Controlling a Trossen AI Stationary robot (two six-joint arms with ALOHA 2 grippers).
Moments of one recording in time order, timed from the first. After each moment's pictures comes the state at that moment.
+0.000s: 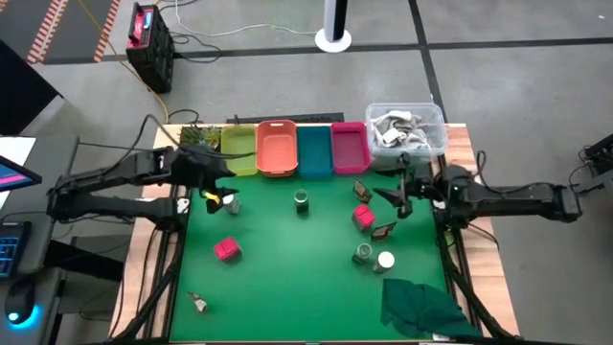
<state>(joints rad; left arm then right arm) 0.24 0.82 0.93 -0.87 -0.04 0.02 -0.16 0.57 0.22 0.53 -0.04 0.07</state>
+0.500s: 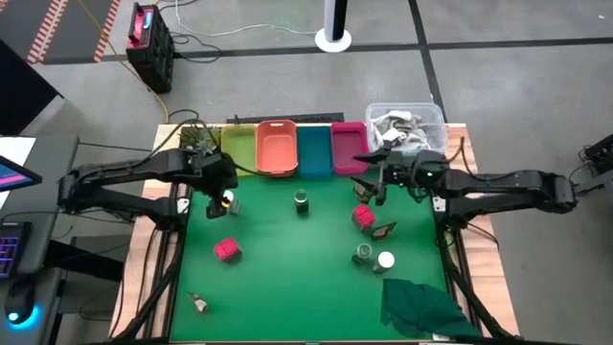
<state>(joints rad) 0.24 1.05 0.95 -1.11 -0.09 0.10 -0.23 0.92 0.46 0.48 -0.02 0.05</state>
